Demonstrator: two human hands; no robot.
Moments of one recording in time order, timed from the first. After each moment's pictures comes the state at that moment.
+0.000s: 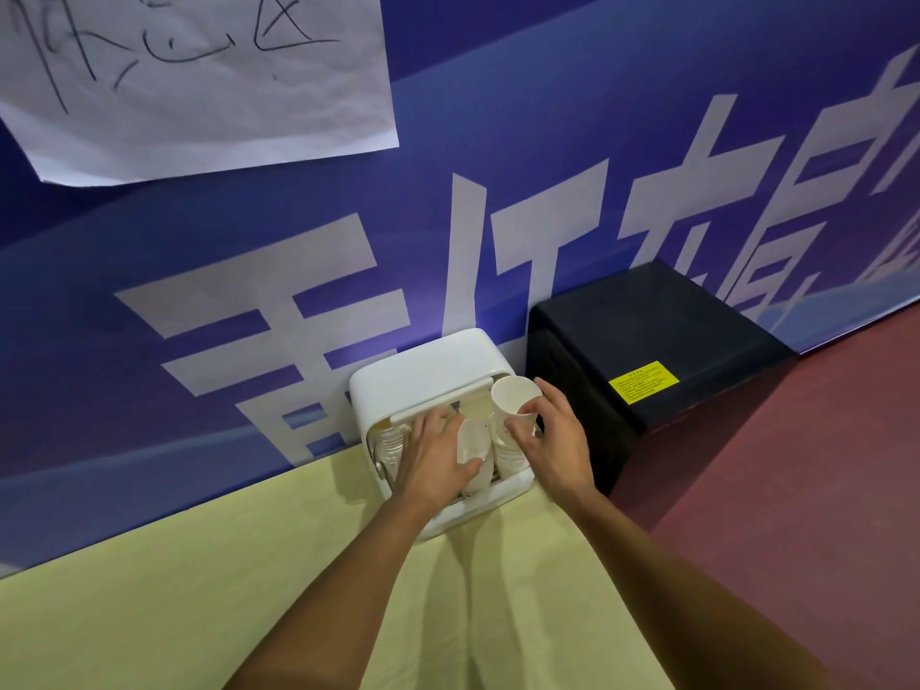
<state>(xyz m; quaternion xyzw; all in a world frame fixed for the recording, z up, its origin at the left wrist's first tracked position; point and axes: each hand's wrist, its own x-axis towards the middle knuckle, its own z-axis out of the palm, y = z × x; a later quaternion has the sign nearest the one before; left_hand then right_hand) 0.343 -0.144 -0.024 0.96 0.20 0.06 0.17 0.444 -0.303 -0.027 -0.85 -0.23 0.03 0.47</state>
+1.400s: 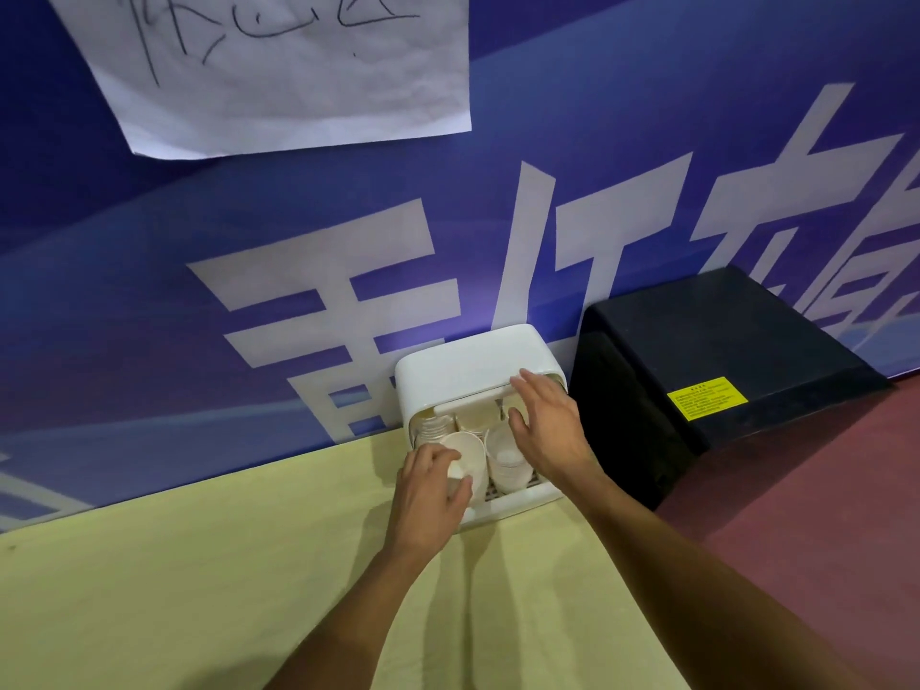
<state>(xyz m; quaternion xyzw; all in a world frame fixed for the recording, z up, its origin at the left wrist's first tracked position) 0.273 -0.128 -0.055 0.93 0.26 0.17 0.22 0.453 -0.237 -0.030 -0.89 -0.38 0.00 0.27</state>
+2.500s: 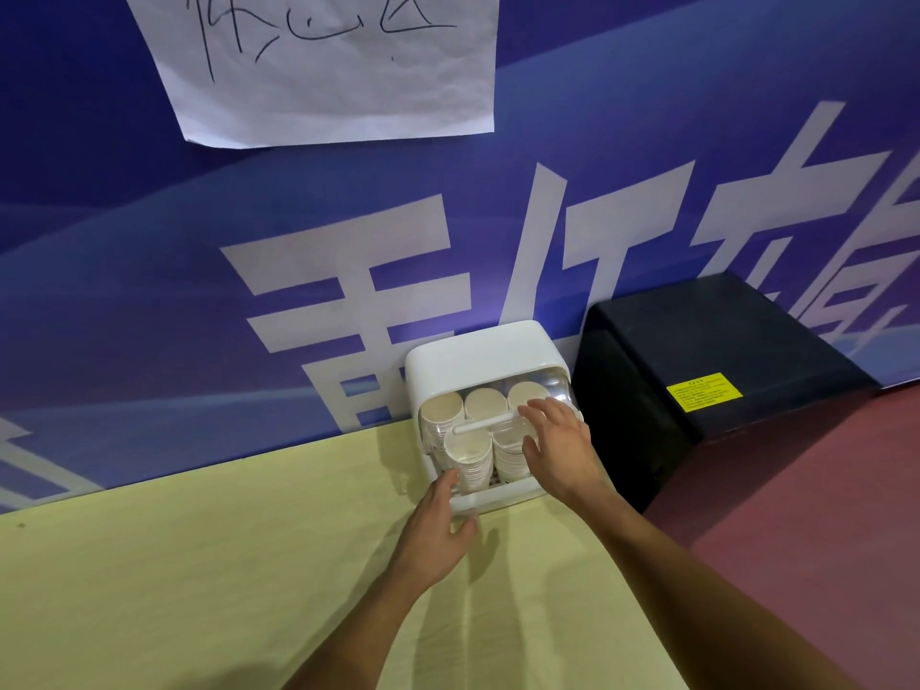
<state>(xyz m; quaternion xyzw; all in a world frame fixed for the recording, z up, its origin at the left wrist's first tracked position) 0.227 -0.154 -0.079 0.87 0.29 0.07 0.39 0.415 -0.269 -0.029 -0.90 -0.38 0.05 0.21</state>
